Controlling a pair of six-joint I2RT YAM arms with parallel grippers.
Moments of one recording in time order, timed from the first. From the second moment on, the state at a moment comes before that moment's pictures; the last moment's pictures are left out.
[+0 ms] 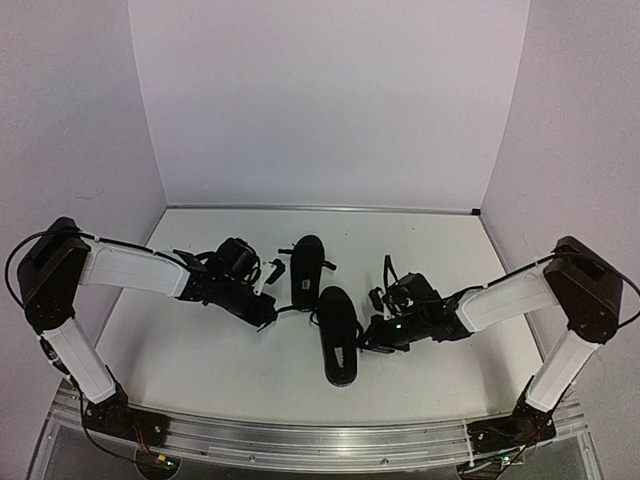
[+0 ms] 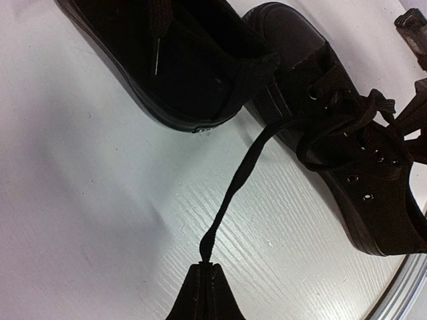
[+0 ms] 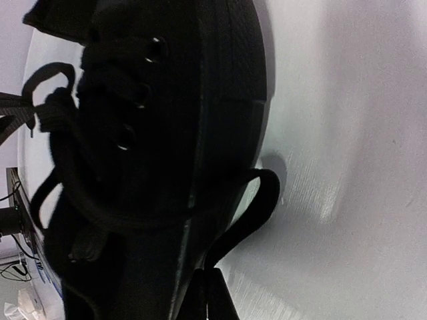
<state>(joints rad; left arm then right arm) -0.78 1.67 0.93 -0.20 0.19 -0.24 0.81 1.71 0.71 0.13 -0.28 0.76</state>
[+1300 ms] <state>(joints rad) -0.62 1.51 0.77 -0.24 -0.12 -0.52 0.68 0.80 0.48 -0.72 0.50 1.48</state>
